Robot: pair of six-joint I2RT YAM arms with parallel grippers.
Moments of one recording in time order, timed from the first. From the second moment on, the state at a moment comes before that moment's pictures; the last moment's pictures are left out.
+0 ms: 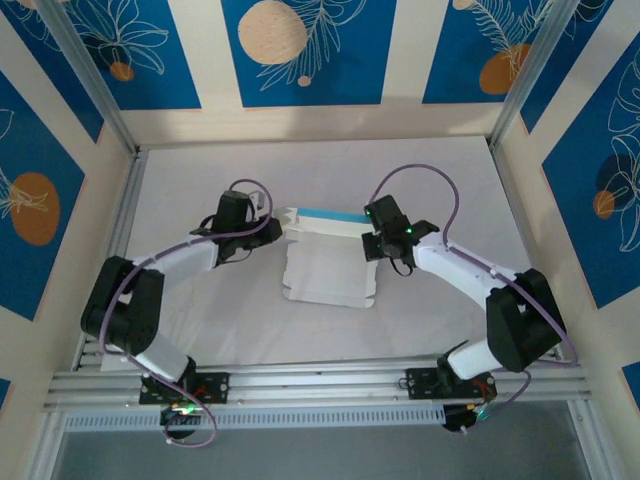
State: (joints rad) left arm -0.38 1.59 0.87 0.00 0.32 -0.64; right arm 0.53 1.45 0.96 -0.54 0.18 0.25
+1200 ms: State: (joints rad) left arm -0.41 1.87 0.85 0.37 0.42 -0.89; right arm 0.59 1.57 1.03 -0.60 0.15 0.31
